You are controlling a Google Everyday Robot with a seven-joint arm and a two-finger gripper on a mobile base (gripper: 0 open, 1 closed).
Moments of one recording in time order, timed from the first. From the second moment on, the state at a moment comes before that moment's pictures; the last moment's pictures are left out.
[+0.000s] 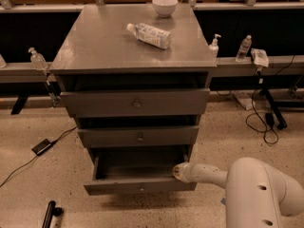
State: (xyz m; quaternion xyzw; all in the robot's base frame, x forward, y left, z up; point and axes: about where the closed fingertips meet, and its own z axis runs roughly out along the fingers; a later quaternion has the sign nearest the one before) arm 0.671 -0.149 0.193 -0.71 0.63 -0.06 0.32
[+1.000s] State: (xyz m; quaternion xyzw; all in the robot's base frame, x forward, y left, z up) arm 0.716 -0.089 0.220 -0.74 0.56 0.03 0.36
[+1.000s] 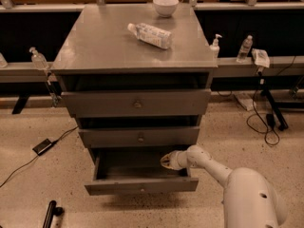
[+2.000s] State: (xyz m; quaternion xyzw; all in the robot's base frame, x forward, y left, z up) arm 0.696 -0.070 0.166 -0.76 0.58 0.14 0.27
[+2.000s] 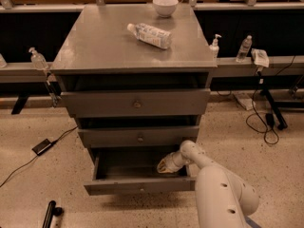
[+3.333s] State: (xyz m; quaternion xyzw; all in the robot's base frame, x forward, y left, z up) arm 0.627 -0.115 0.186 -0.69 0.64 0.21 0.27
